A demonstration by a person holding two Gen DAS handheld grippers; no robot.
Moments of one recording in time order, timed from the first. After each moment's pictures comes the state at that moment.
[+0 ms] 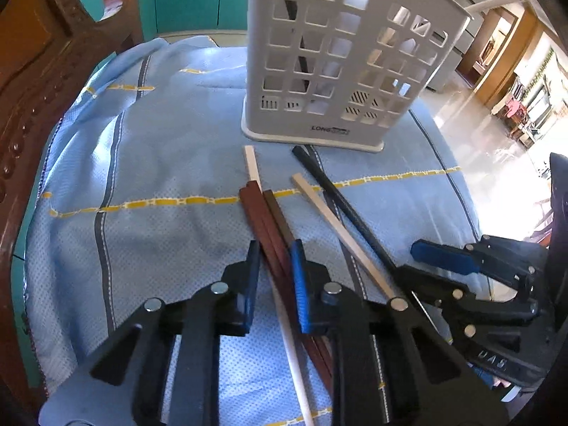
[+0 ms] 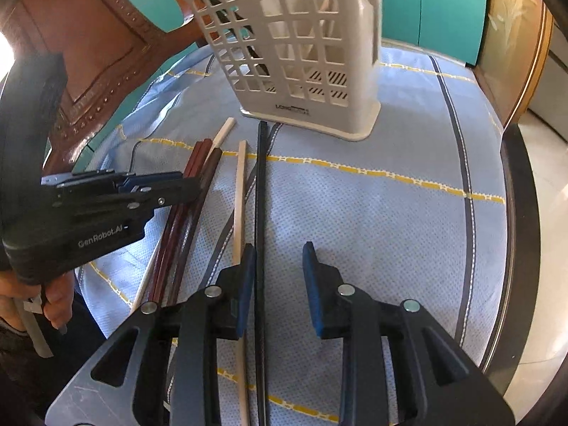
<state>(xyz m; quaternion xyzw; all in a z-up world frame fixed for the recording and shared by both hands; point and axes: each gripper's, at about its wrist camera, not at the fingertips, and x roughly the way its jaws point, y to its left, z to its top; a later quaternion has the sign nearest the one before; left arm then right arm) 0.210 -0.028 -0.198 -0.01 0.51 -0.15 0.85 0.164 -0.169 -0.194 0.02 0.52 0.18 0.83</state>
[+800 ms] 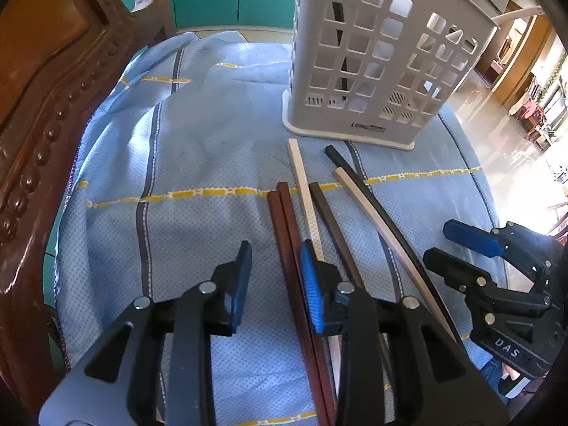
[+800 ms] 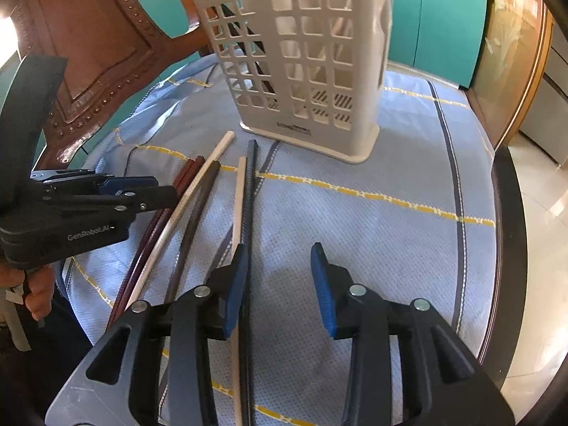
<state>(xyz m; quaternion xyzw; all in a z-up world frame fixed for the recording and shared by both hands) 0.218 -0.016 -0.200 0.00 0.52 -0.10 0.85 0.162 -0.162 -0.188 -0.02 0.48 0.18 0.86</state>
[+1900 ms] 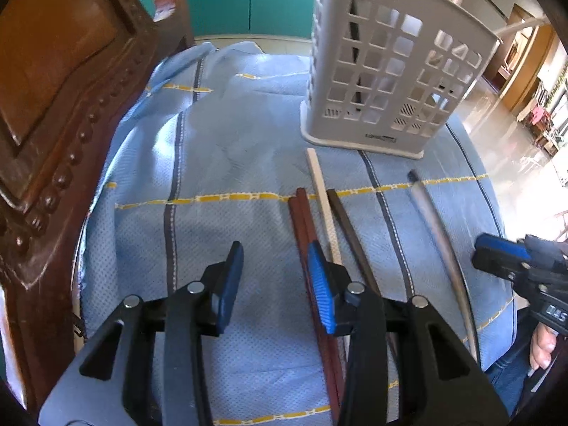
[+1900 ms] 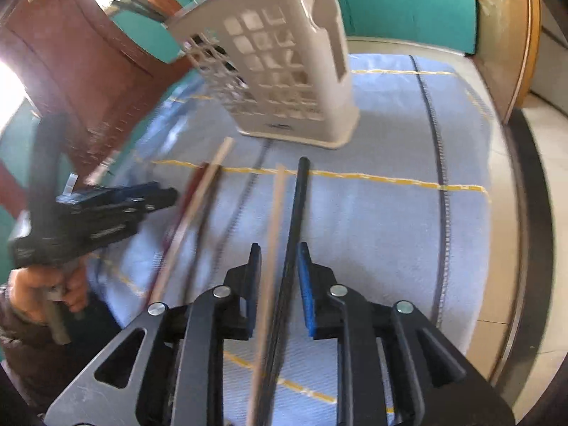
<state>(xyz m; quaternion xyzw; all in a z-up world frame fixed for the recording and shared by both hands) 0.208 0.000 -0.190 0.01 0.50 -0.08 0.86 0.156 -0.197 -0.176 0.06 0.51 0.19 0.84</state>
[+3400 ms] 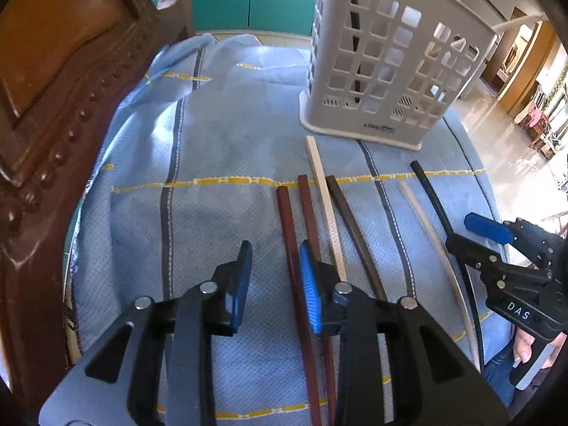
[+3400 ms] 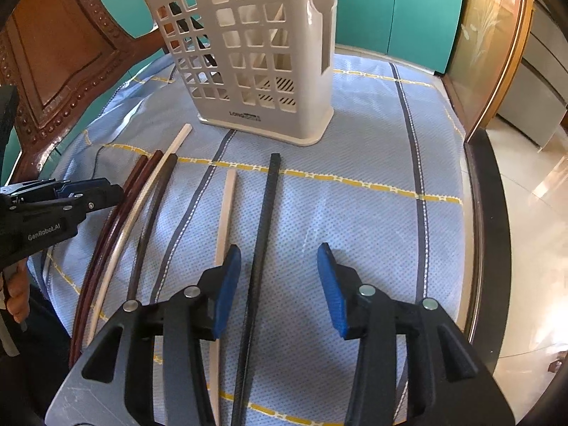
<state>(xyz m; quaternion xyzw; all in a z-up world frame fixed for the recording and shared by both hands) 0.201 0.010 -0.195 0.00 0.51 -0.09 0.86 0.168 -0.172 -0.191 -0.02 0.50 0.12 0.86</state>
